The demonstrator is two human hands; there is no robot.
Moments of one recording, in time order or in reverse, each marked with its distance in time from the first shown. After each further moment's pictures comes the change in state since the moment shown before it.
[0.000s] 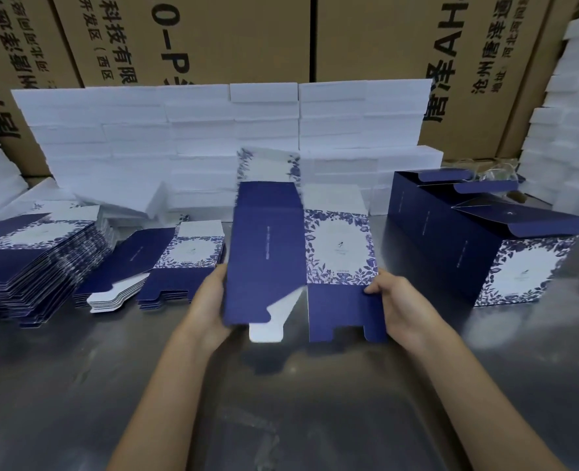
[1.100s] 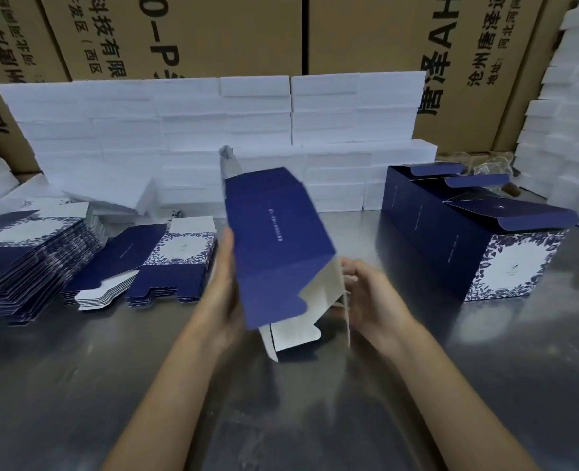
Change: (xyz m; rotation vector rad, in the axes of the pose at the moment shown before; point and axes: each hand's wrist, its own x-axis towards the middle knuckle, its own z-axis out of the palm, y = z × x) left_hand -0.027 -0.006 0.029 -0.030 -0.367 0.082; right_hand -0.011 0.003 0.018 0.042 -0.126 -0.020
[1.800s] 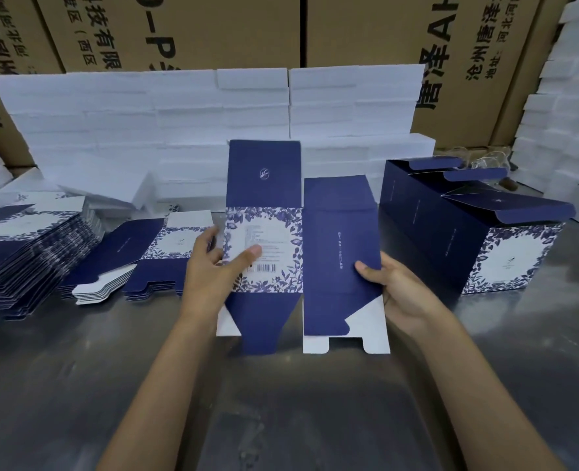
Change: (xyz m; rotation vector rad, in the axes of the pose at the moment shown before) left_hand 0.015 0.001 -0.021 0.454 0.414 0.288; right_hand 0.001 -0.014 -0.037 -0.105 -0.042 -0.092
